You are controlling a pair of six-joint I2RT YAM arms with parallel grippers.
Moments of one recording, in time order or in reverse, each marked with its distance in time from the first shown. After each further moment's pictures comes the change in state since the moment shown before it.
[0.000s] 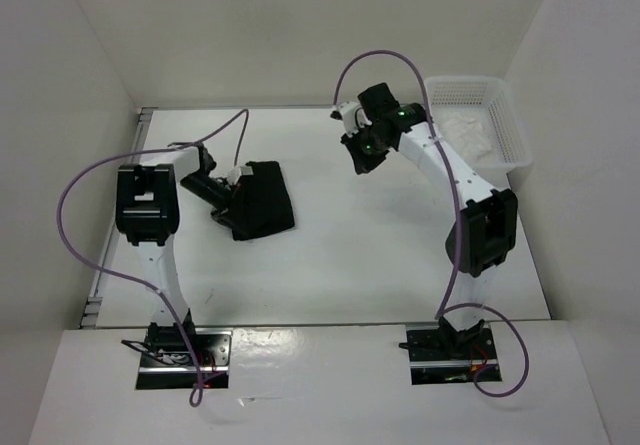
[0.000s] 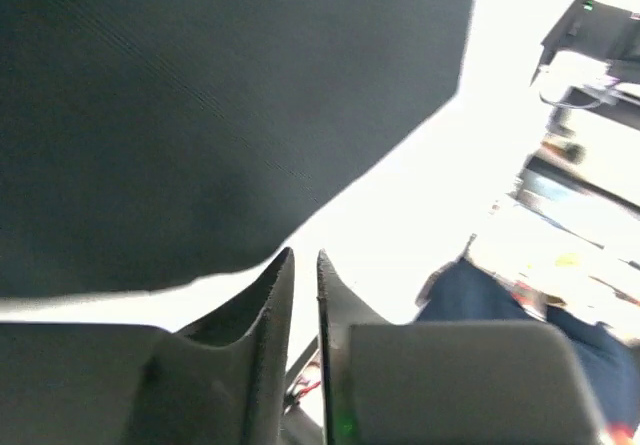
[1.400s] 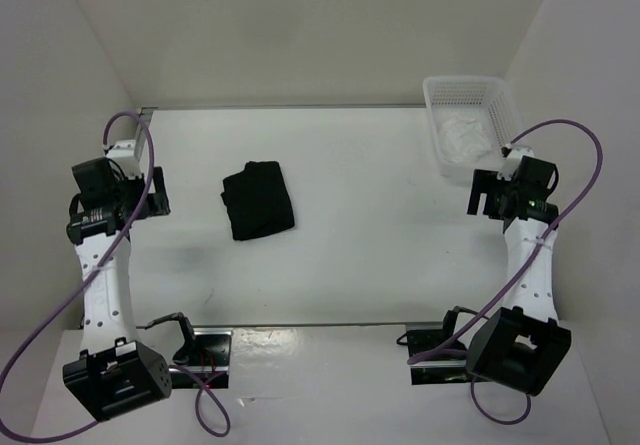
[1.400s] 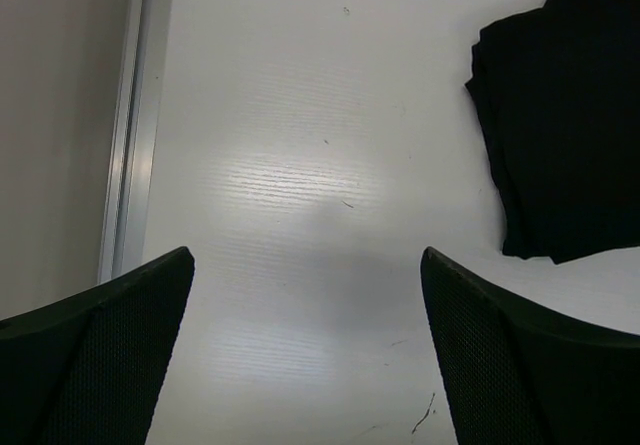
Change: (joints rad) left arm 0.354 -1.163 -0.480 0.559 -0.667 -0.291; right arm -0.837 -0.779 -0.871 0.365 0.076 0.103
